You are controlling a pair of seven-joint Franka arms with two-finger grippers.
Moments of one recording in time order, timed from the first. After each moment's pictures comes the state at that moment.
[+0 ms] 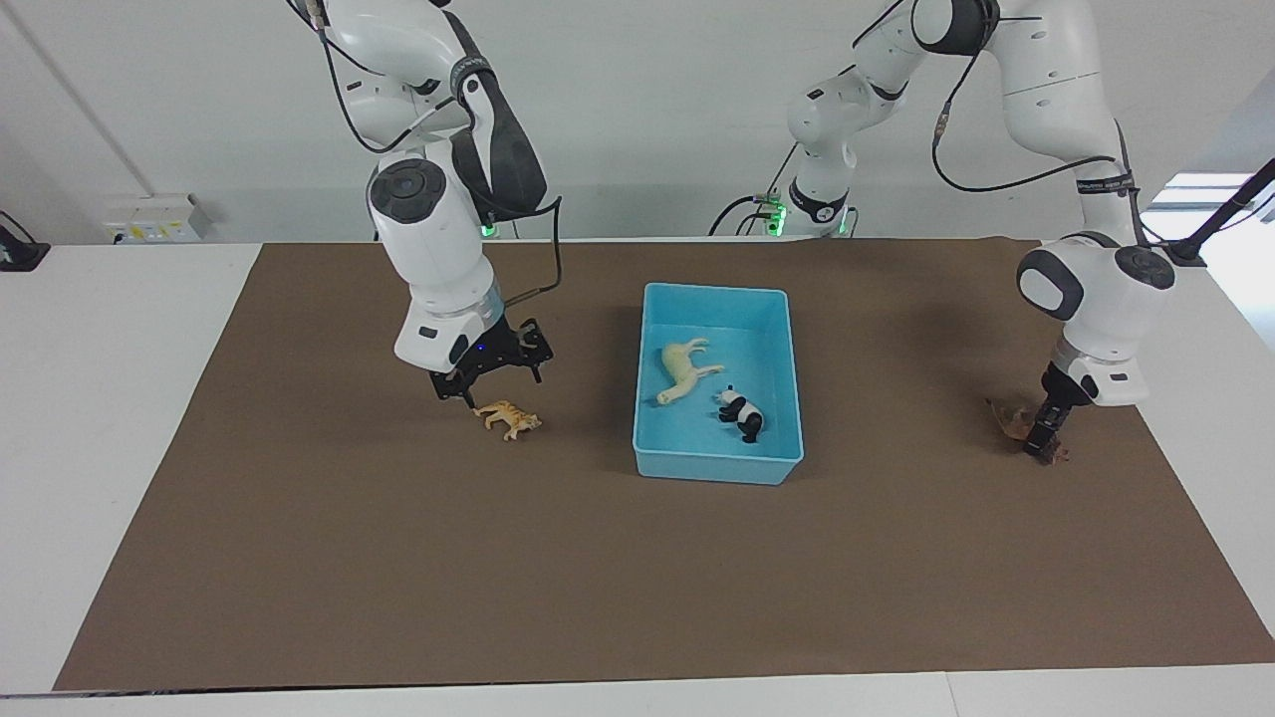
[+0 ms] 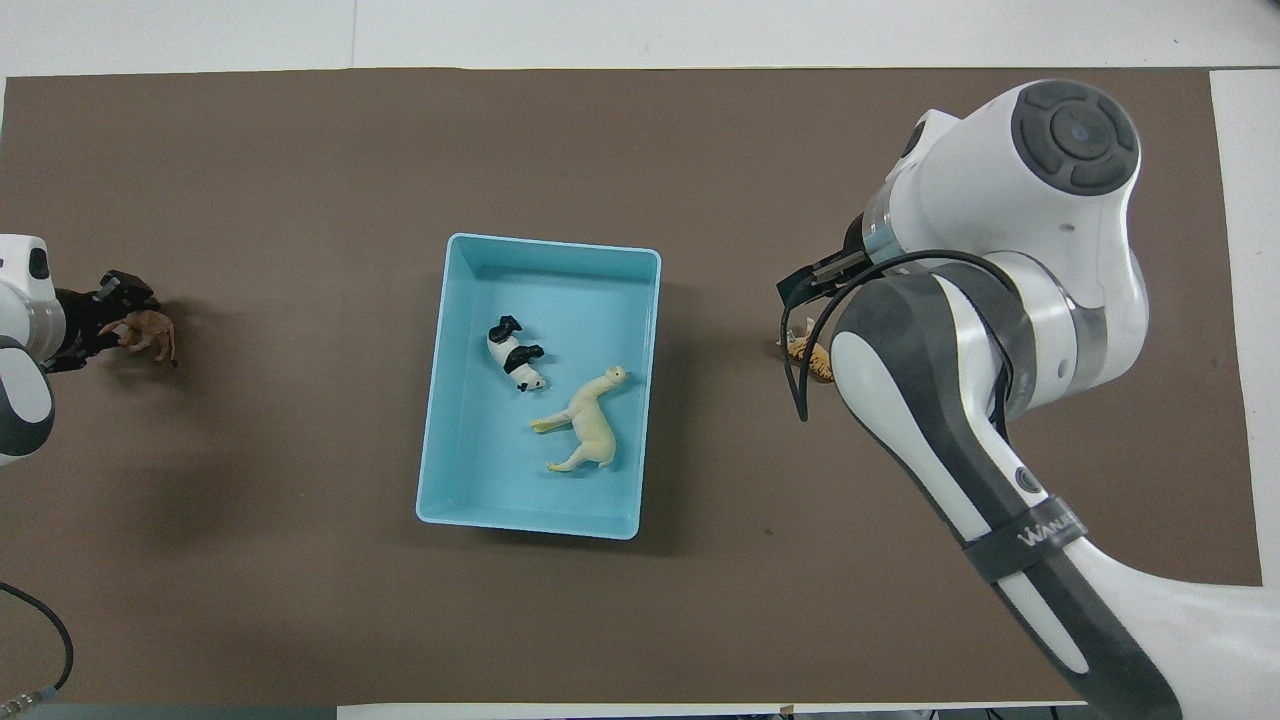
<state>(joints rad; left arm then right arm) 0.41 0.36 -0.13 -2.03 0.05 2.61 -0.46 0.26 0.20 0.04 -1.81 0.08 2.11 -0.22</state>
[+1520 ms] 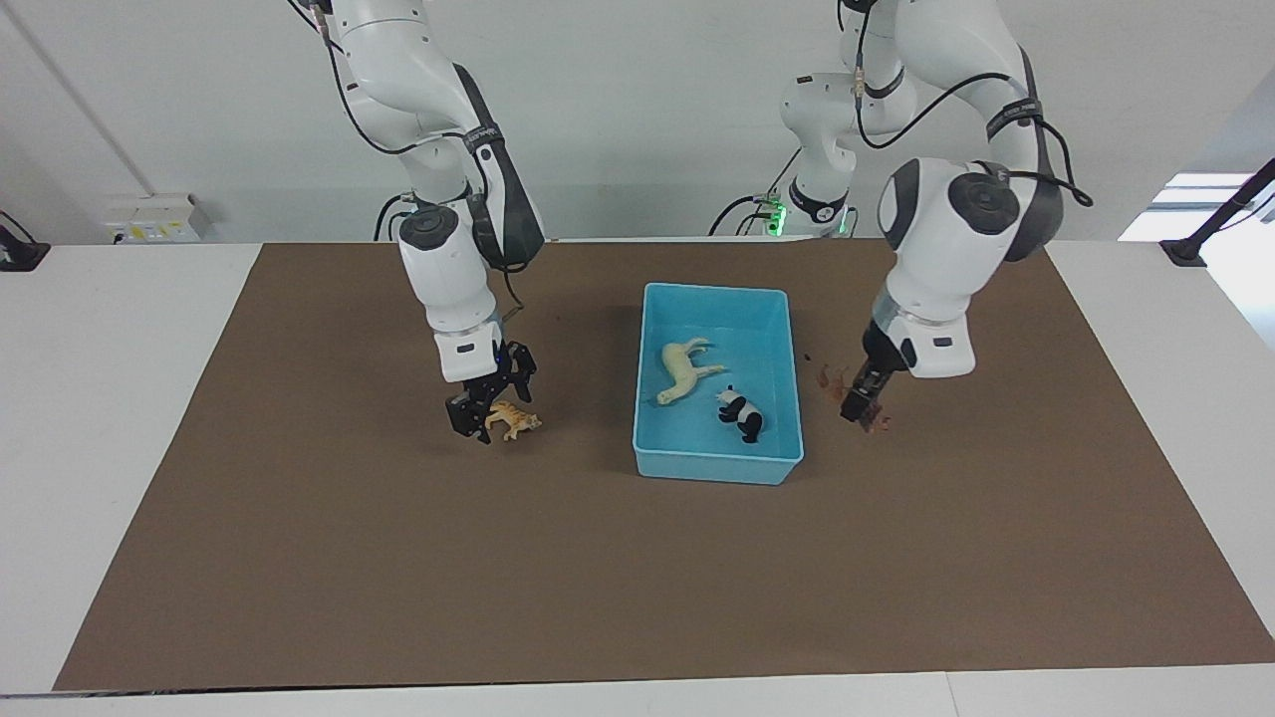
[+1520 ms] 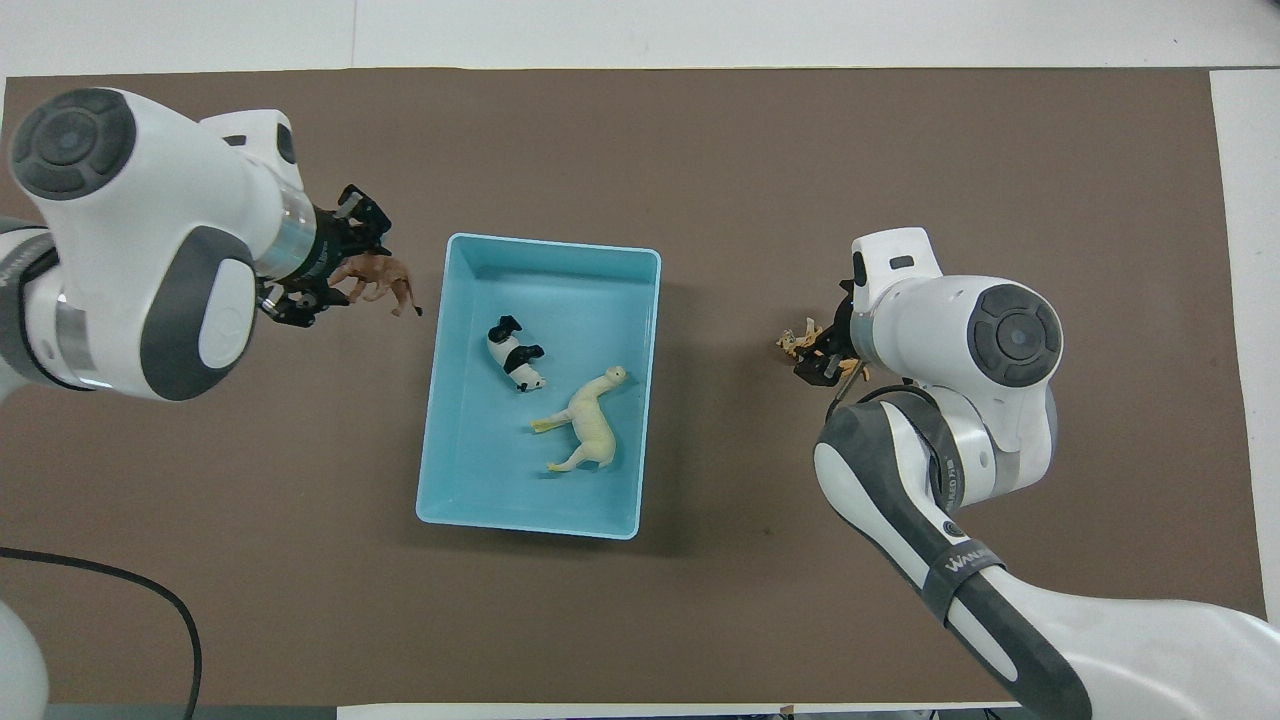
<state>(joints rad) -0.24 0.20 -0.16 -1.79 -0.02 2.05 -1.20 0.25 0.20 0.05 -2.18 0.08 2.62 -0.72</state>
